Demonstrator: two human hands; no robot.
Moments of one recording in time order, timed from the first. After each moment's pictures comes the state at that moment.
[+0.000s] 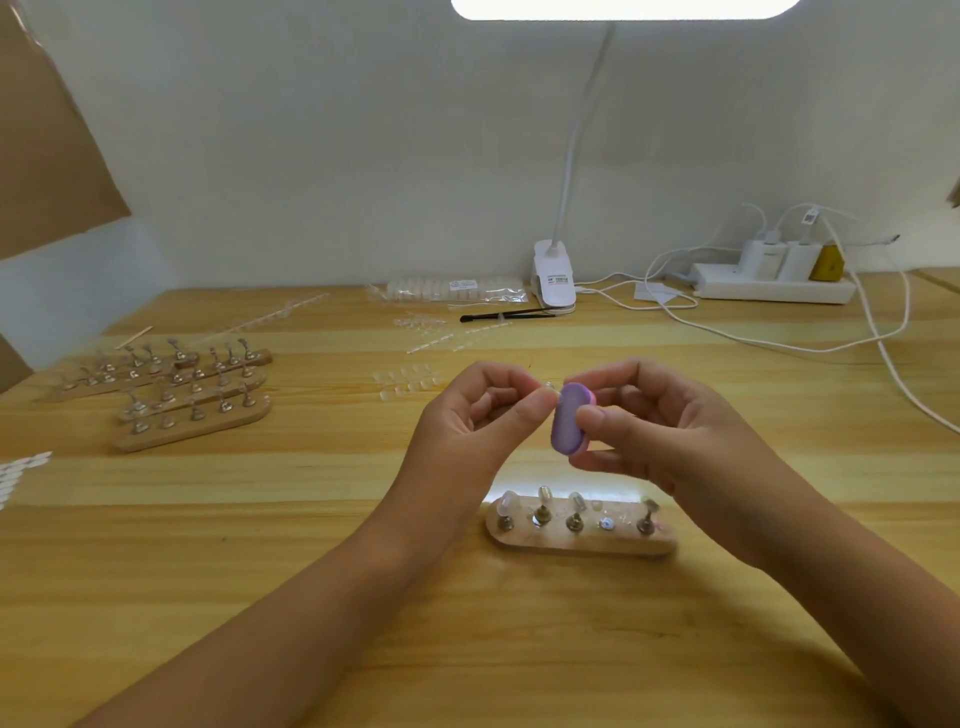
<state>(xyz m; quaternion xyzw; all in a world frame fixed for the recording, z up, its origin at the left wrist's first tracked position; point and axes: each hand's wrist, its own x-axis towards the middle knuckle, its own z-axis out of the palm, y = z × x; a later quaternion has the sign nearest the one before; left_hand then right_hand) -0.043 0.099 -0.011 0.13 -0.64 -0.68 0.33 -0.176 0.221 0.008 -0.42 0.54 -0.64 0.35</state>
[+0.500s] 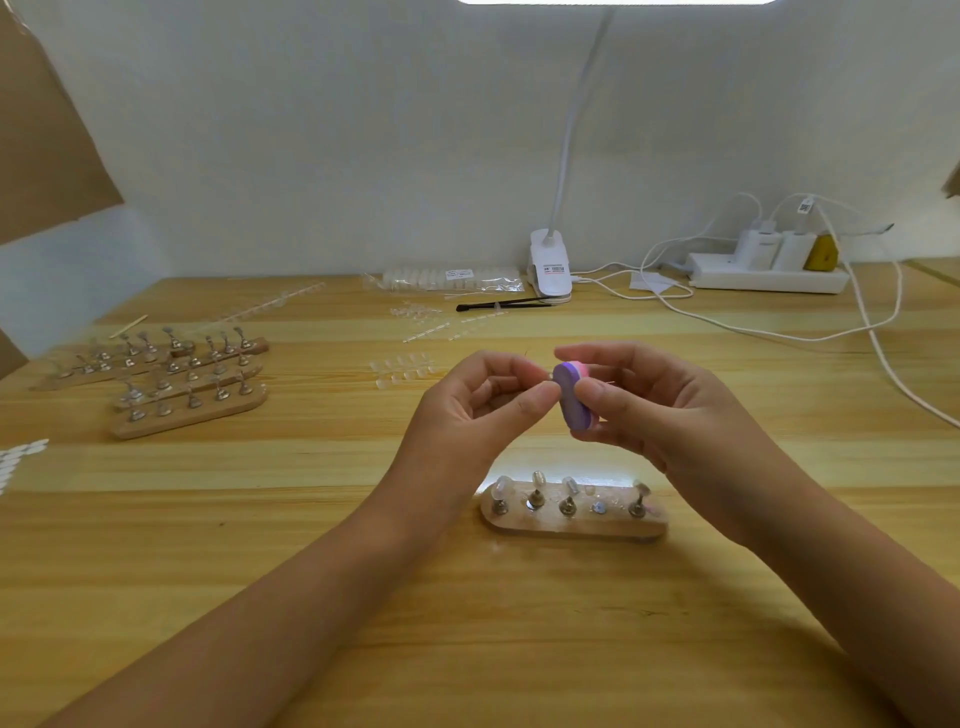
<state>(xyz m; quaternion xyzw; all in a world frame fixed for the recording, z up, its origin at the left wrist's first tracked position) -0.042 0.100 -0.010 0.13 -0.66 -0.67 0.32 -0.178 0.221 0.009 -0.44 0.55 -0.63 0.33</state>
